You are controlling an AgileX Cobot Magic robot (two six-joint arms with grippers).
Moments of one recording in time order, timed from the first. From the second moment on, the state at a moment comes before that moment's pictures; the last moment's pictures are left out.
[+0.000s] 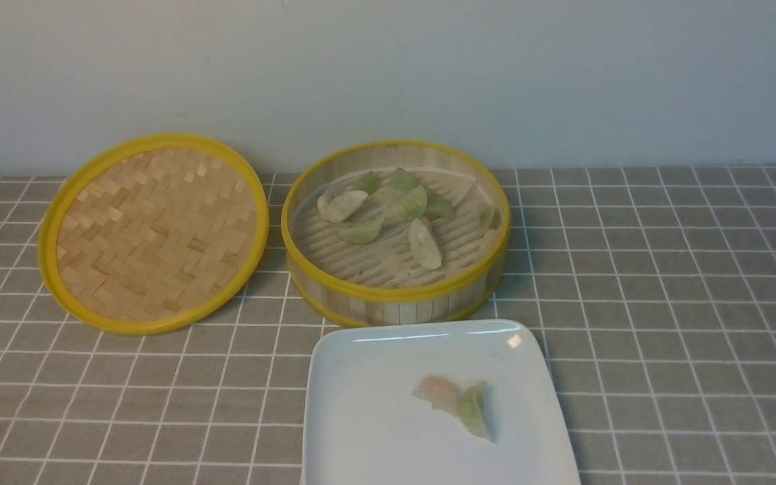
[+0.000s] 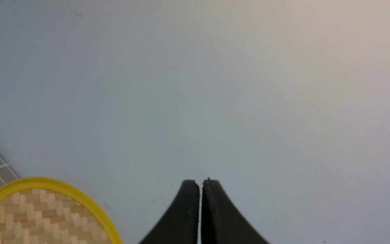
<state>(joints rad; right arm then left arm) 0.05 0.85 -1.00 0.52 0.86 -0.17 -0.02 -0.01 0.02 -0.72 -0.35 -0.25</state>
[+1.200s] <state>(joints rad) 0.45 2.51 -2.44 0.17 1.25 0.04 -0.02 0.75 -0.96 -0.15 1.25 0.03</state>
